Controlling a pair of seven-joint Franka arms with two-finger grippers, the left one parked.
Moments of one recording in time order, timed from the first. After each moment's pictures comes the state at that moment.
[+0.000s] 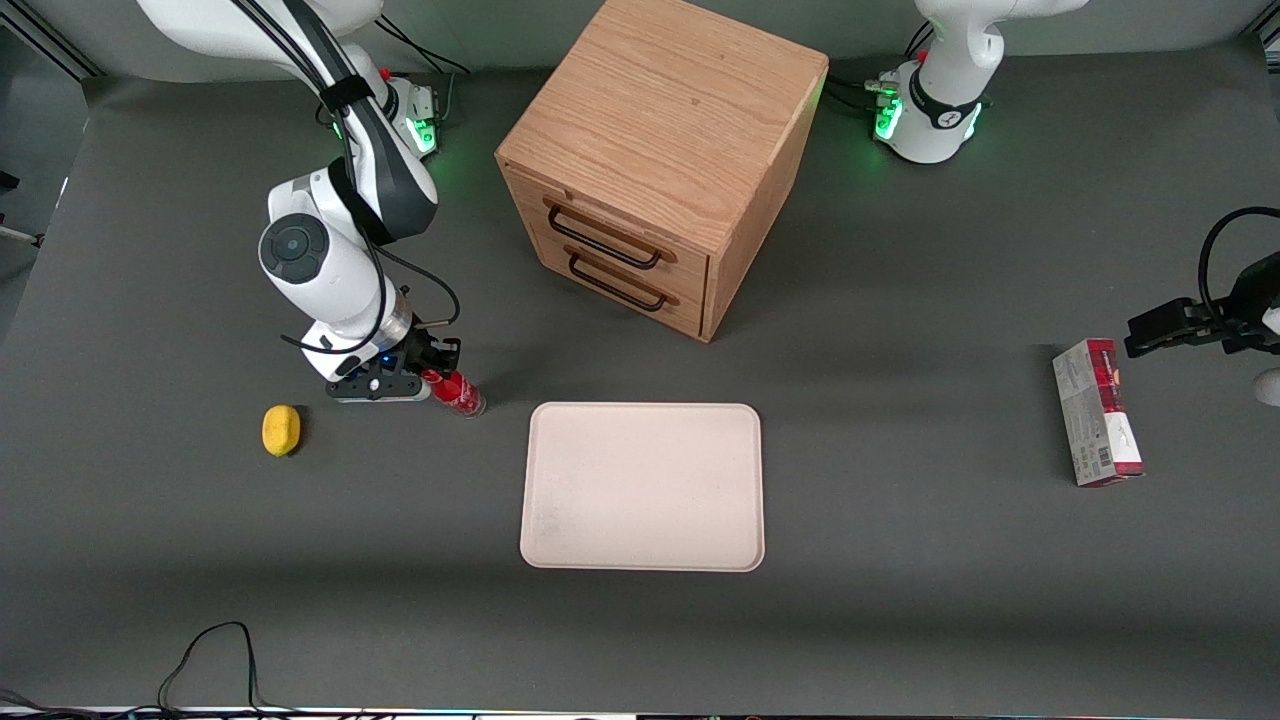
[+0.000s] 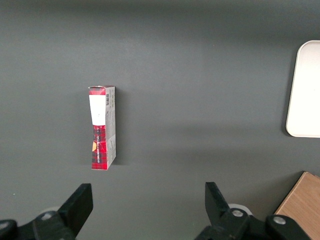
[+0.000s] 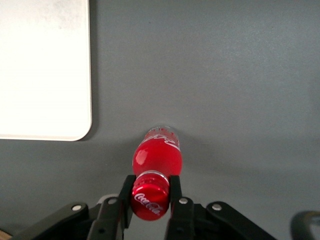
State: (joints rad) arm 0.32 0.18 0.03 -2.14 0.02 2.35 0.36
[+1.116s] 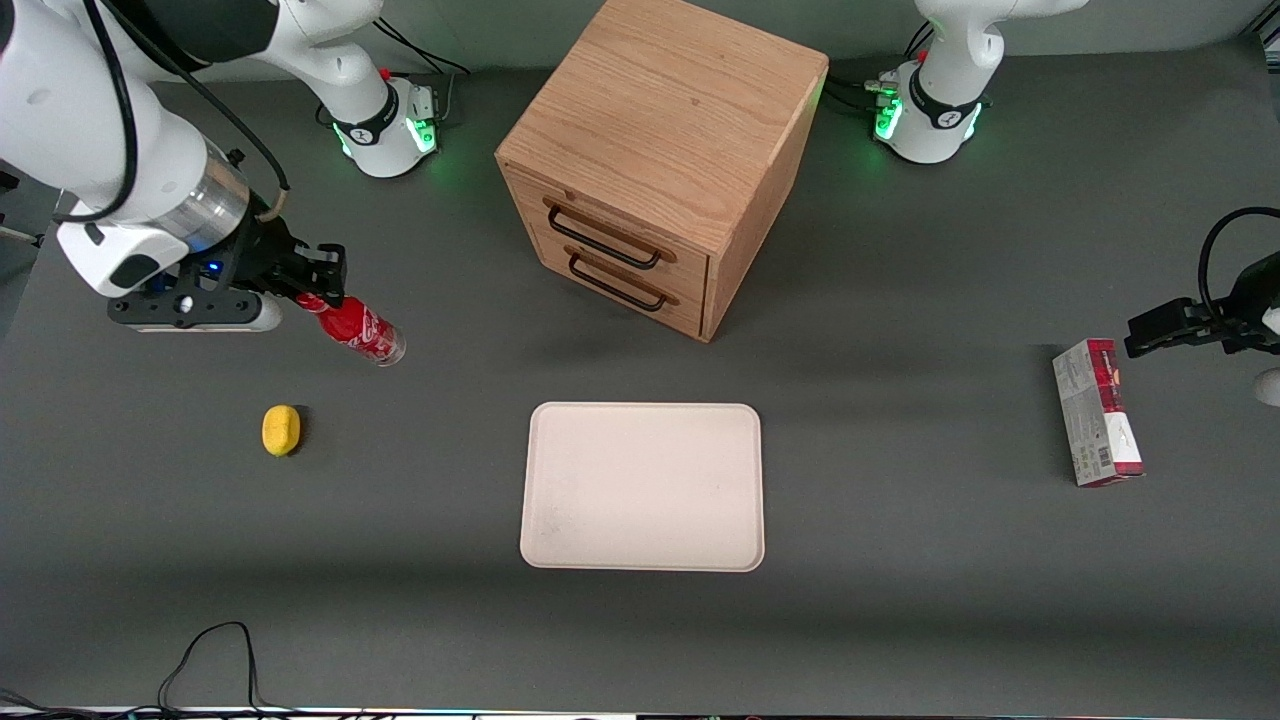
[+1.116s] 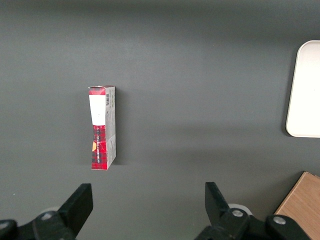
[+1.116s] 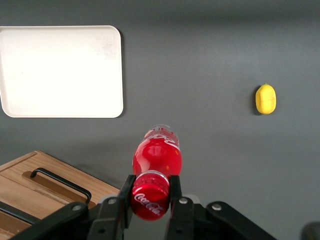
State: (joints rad) arm 0.32 0.14 0.00 -1.41 0.02 1.51 0.36
